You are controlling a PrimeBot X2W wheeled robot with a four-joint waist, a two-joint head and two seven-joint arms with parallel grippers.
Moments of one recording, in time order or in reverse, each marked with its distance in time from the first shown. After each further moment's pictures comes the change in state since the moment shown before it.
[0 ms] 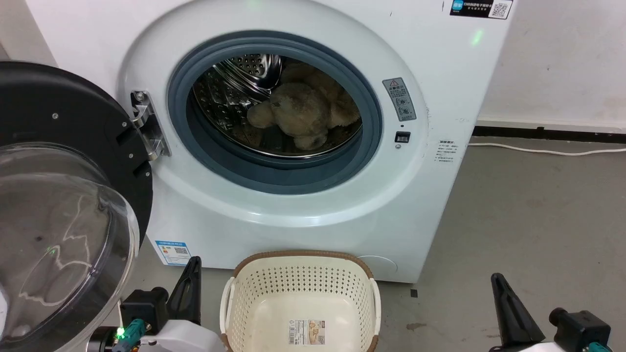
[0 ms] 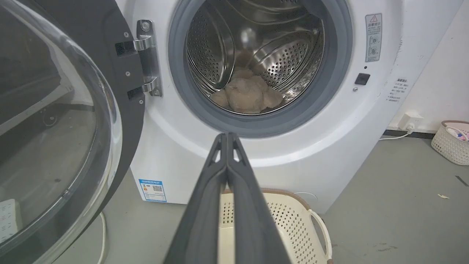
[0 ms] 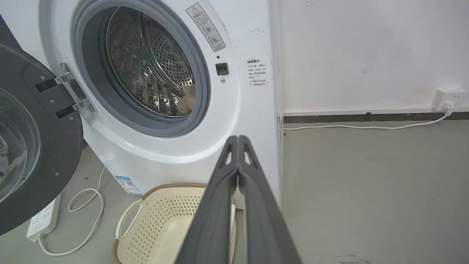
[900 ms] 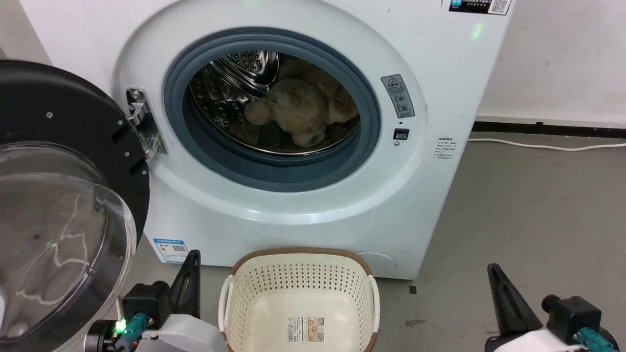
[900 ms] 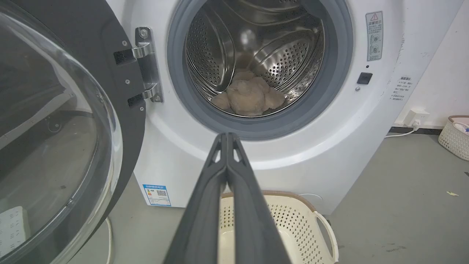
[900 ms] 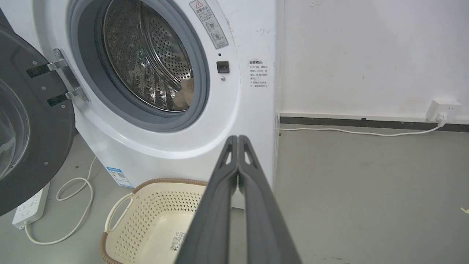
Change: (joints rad) left arm 0.000 -0.053 0.063 -0.024 0.096 -0.031 0.040; right arm -0.030 0.000 0.000 -0.019 -0.062 0.000 0.050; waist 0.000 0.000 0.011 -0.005
